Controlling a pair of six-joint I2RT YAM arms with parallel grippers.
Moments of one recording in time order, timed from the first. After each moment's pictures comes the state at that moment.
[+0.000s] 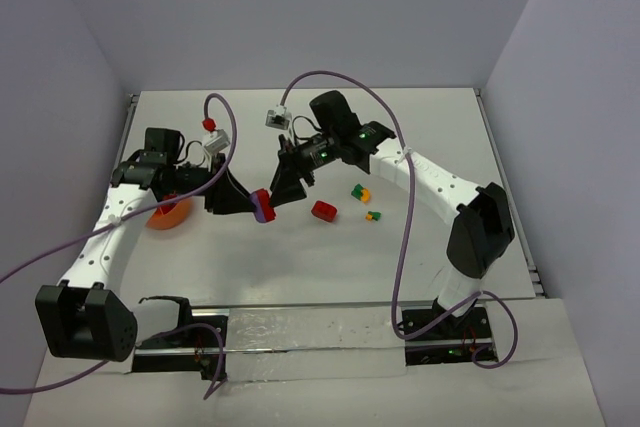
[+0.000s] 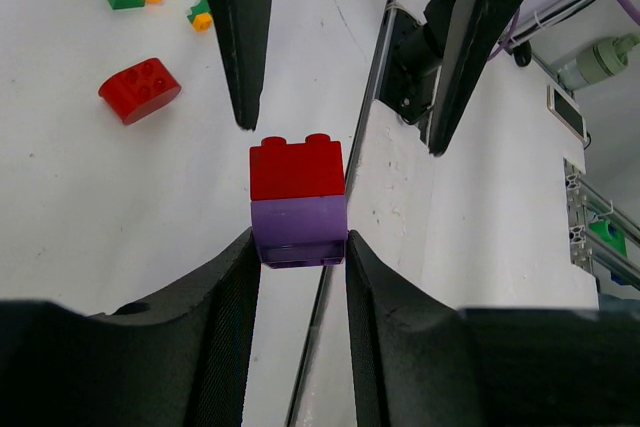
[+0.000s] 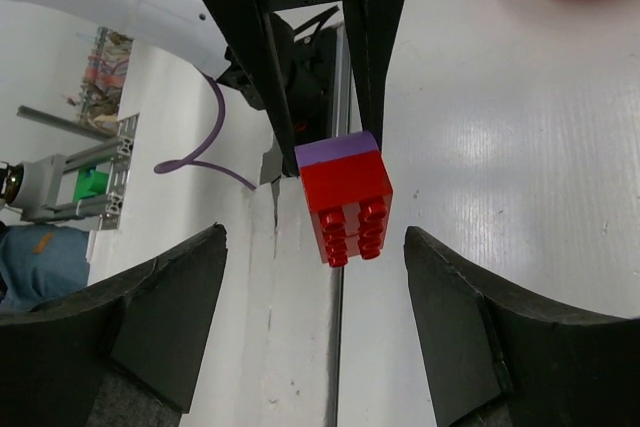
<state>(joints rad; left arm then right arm) -0.12 1.22 1.06 -0.86 1.22 0.40 0.70 1.72 1.55 -0.48 -1.06 0.04</state>
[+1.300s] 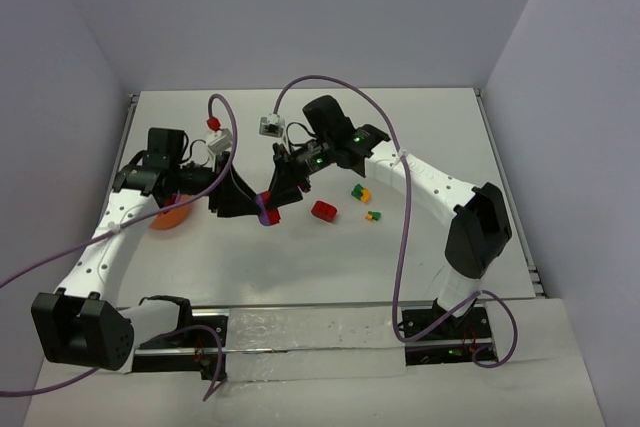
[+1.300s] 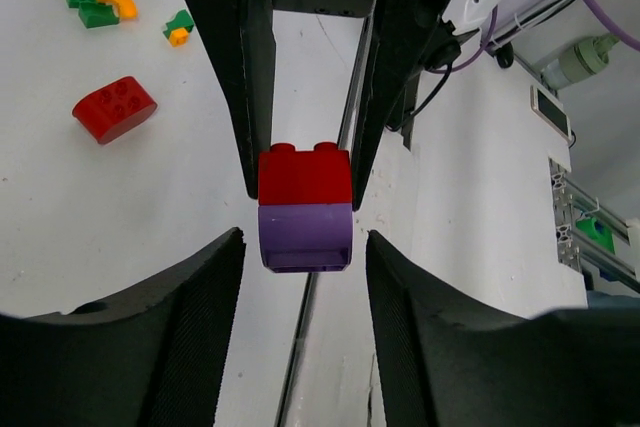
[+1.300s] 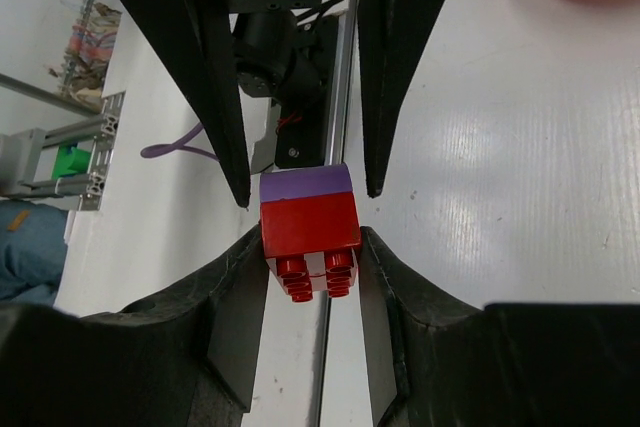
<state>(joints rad) -0.17 1.18 1.05 -0.78 1.23 0.30 0.74 1.73 1.55 -0.50 -1.04 -0.03</state>
